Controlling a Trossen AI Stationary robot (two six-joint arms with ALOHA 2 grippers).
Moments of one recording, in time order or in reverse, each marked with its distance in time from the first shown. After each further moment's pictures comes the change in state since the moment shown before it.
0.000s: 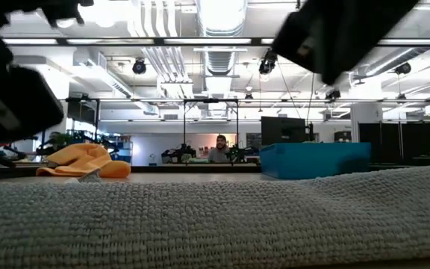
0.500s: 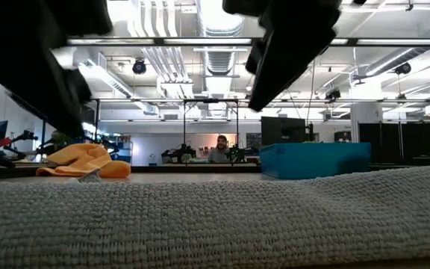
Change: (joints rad) left arm 0.098 -0.183 -0.135 -0.206 -0.313 0.069; right arm -0.136 0.009 -0.031 0.066 0.063 -0.030
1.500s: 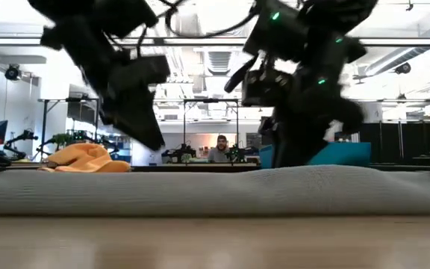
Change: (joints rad) left arm 0.437 -0.111 -0.054 -0.076 0.018 0.266; right arm -0.226 0.007 -0.307 0.184 -0.012 -0.229
